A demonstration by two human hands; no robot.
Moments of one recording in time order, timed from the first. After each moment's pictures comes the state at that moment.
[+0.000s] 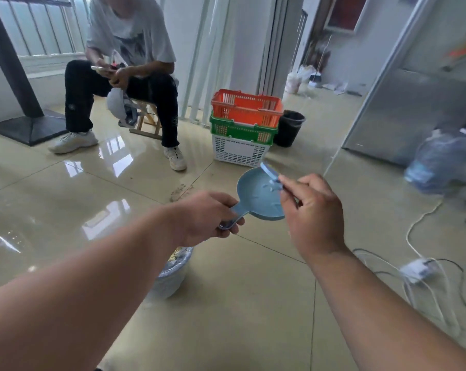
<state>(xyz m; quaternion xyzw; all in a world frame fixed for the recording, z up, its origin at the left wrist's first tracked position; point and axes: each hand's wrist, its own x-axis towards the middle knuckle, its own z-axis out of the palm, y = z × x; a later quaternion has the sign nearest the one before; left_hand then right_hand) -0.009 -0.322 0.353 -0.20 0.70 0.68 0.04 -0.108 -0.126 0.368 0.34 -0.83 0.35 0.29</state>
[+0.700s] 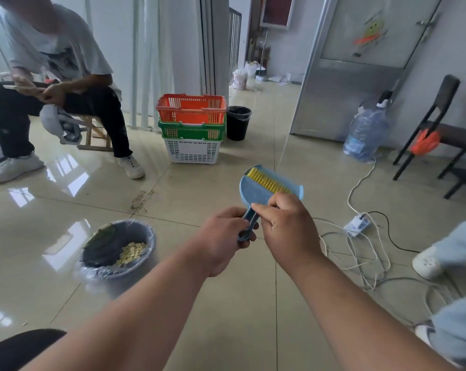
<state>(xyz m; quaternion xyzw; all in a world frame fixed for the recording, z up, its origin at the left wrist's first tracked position) 0.012 -0.130 0.369 -0.15 0.61 0.78 0.01 -0.060 0.014 0.362 0.35 -0.85 0.25 0.31</state>
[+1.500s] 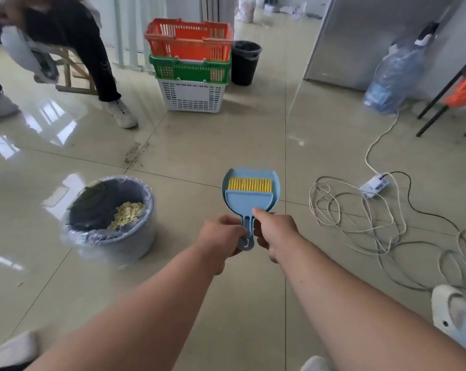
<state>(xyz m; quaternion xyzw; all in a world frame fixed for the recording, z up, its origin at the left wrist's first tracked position) -0.026 -0.162 0.208 -0.36 0.61 0.71 0.06 -0.097 -0.049 0.211 -0.20 -0.75 0.59 -0.23</state>
